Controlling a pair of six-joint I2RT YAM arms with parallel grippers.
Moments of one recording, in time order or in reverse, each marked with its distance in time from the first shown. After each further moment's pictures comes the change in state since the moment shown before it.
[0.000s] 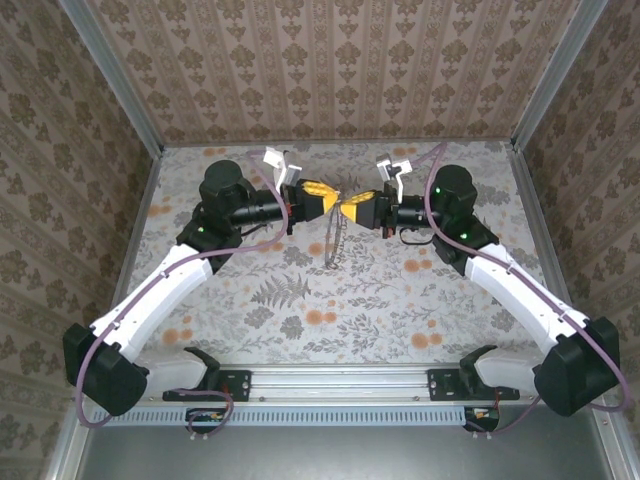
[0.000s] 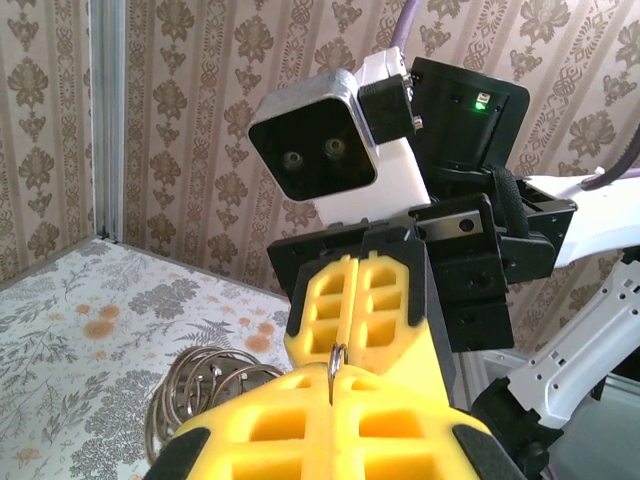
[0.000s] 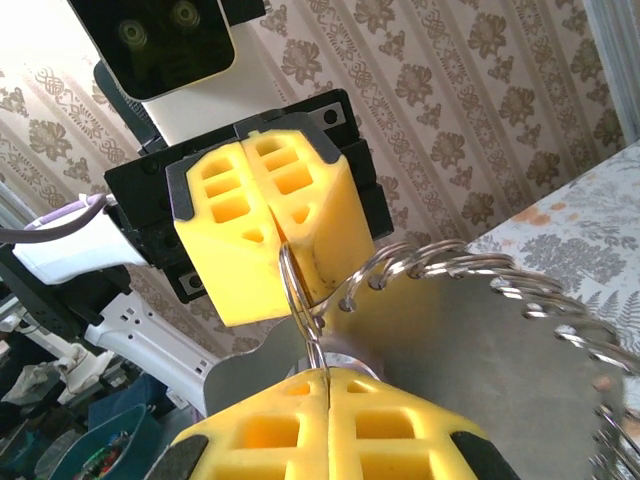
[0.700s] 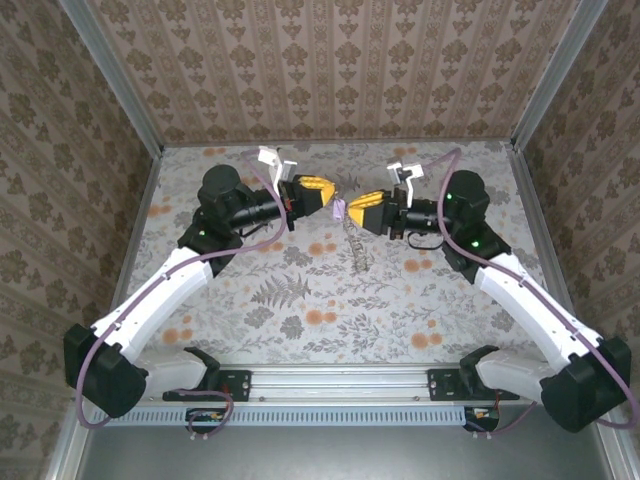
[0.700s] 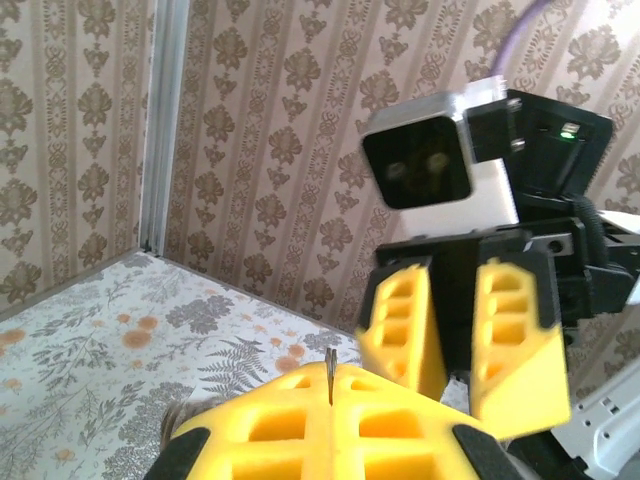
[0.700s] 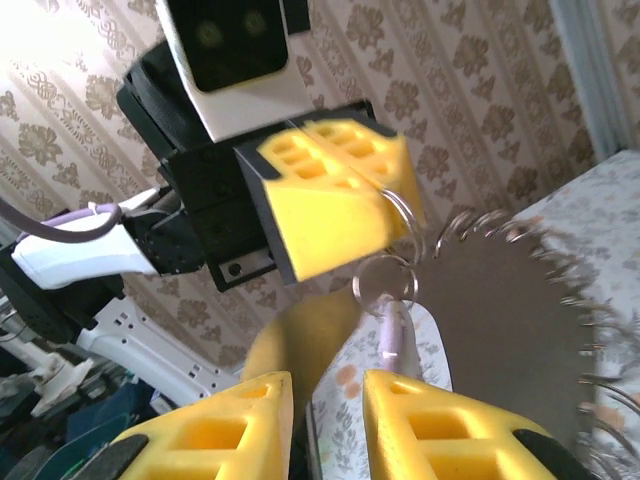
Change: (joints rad) left arm 0.000 -0.013 -0.049 0.086 -0.109 -0.056; right arm -0.024 -0.107 -0.028 -0.055 0.048 -0.022
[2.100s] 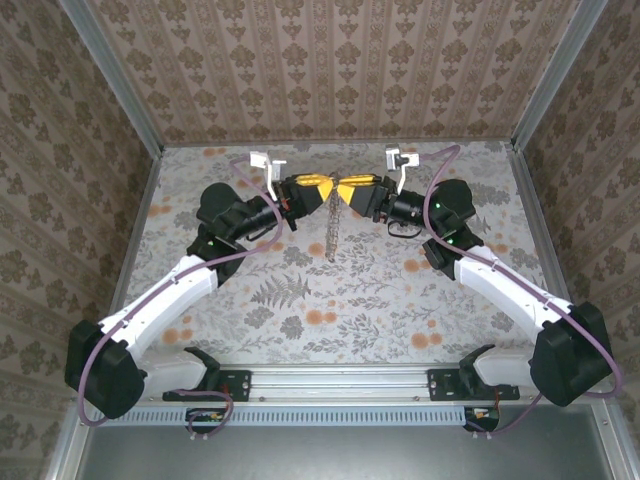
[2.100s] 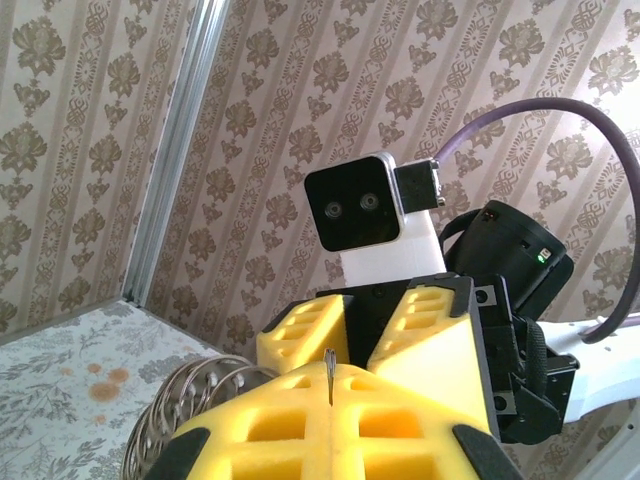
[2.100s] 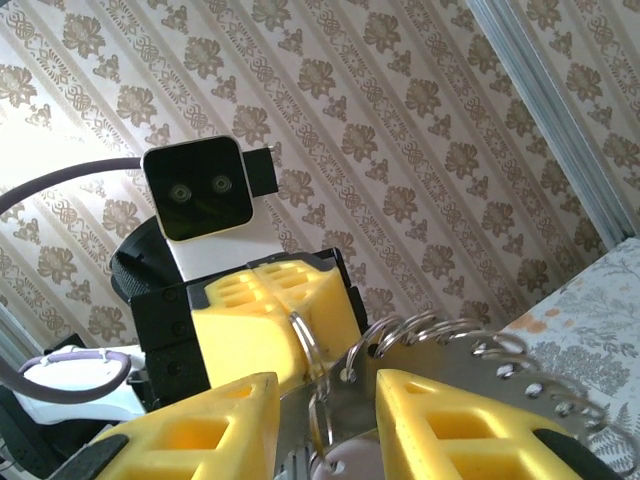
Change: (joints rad) left arm -0.027 -0.004 -0.125 0.328 -0.088 -0.224; right arm 0.057 0.156 -0.063 0.500 0.184 0.285
